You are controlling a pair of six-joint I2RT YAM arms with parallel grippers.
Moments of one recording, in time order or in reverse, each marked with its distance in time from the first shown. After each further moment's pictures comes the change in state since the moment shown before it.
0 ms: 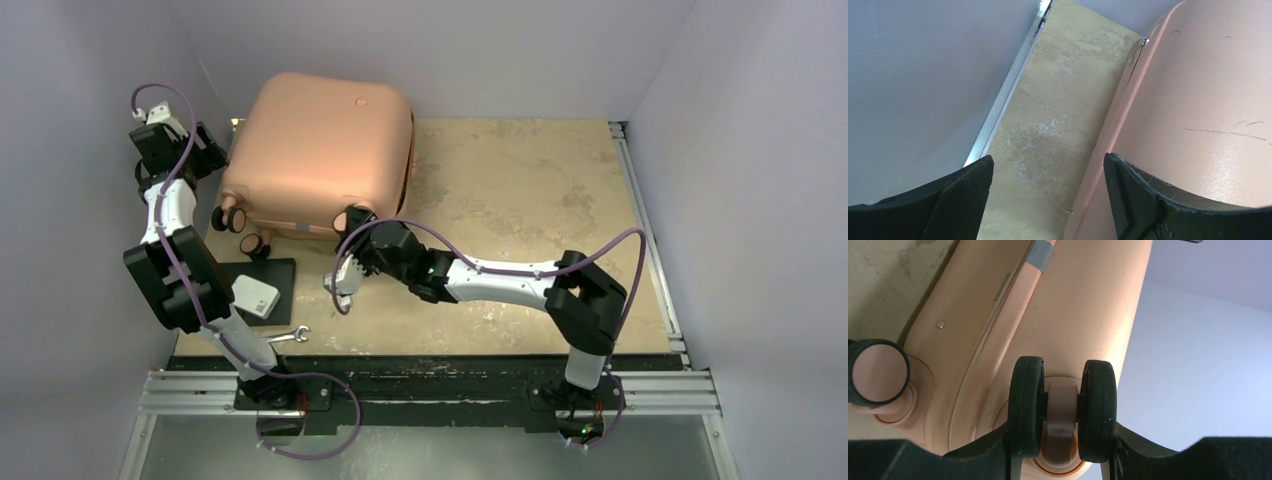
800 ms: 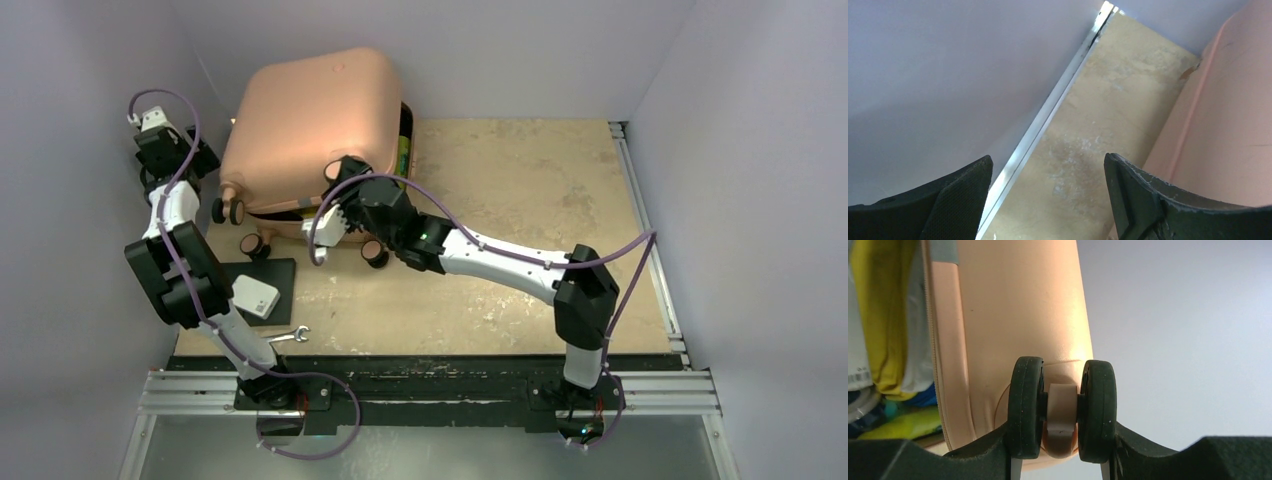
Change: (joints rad) left arm -0.003 0.034 -0.020 0.082 -0.170 -0.005; right arm -0.020 0.052 0.362 -0.205 0.085 0.091
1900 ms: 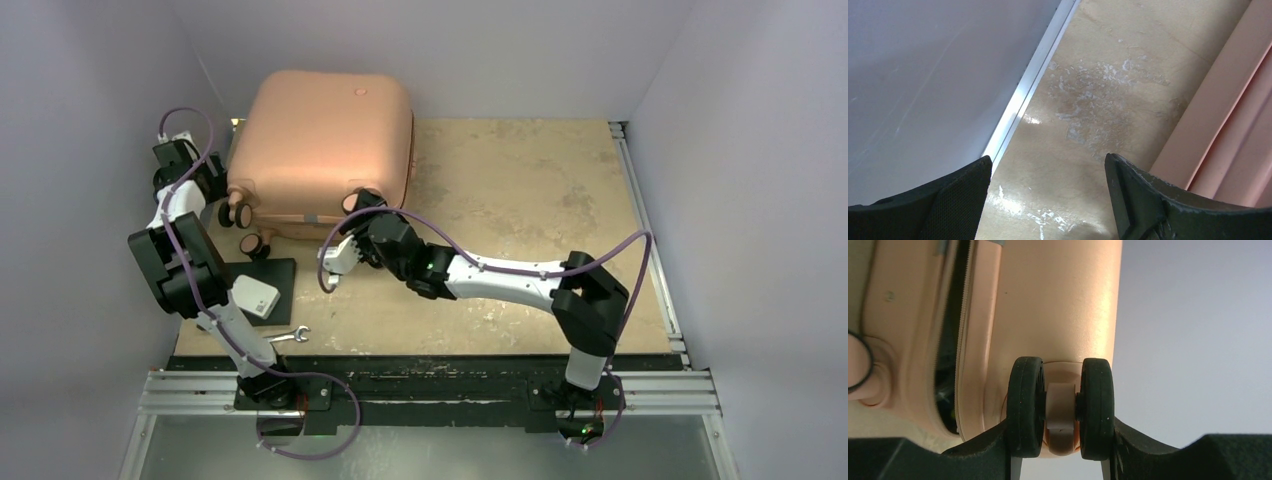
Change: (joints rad) left arm -0.022 0.066 -0.011 -0.194 -0.052 0.097; right arm 0.027 -0.058 -0.269 0.158 0.090 0.093
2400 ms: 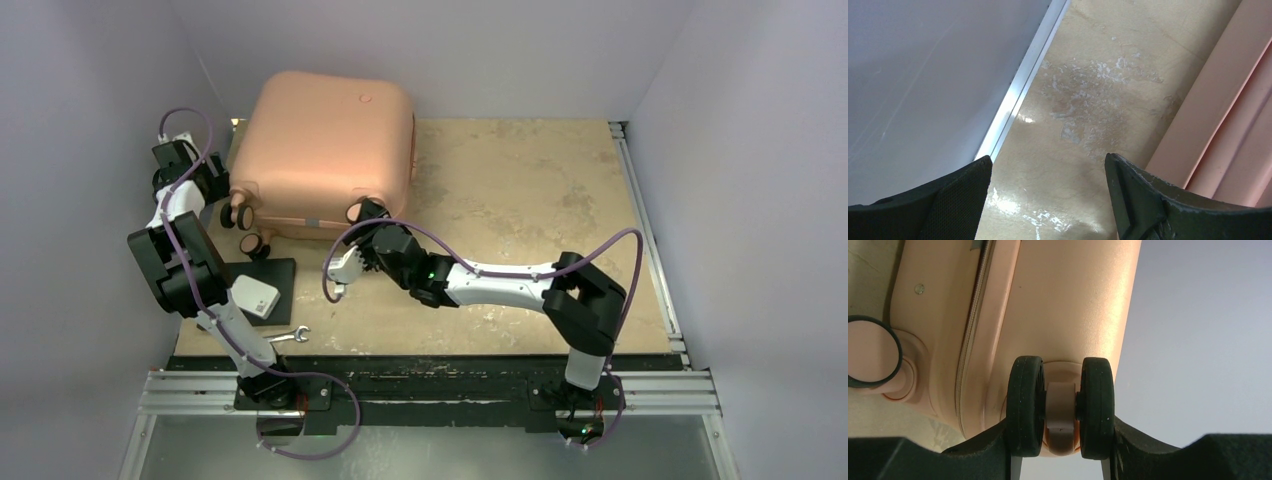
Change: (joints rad) left arm 0.009 0.014 0.009 -0.011 0.050 -0.002; right arm 0.013 0.006 -0.121 0.114 0.008 -0.035
